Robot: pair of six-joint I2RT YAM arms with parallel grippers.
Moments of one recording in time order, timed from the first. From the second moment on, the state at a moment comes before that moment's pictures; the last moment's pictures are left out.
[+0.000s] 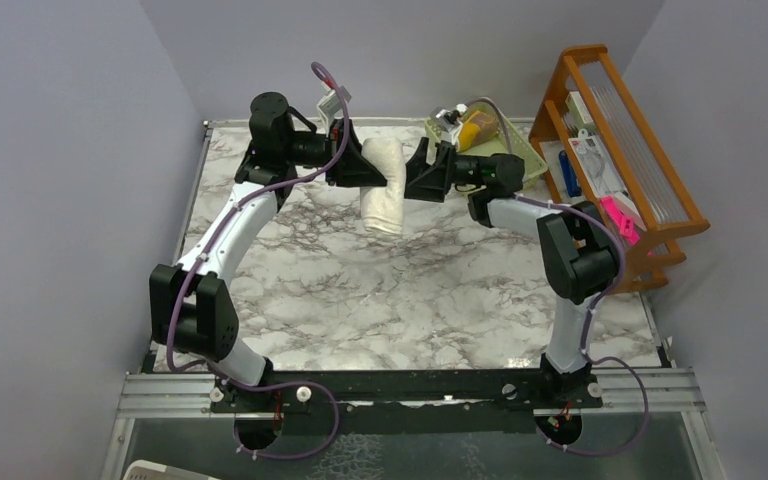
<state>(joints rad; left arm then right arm) -0.26 1.54 1.36 0.24 1.41 -0.53 0.39 1.98 1.21 1.49 -1.21 1.38</state>
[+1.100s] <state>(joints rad) -0.23 1.55 1.37 0.06 1.19 -0.31 0.44 1.91 1.24 1.42 -1.24 1.30</state>
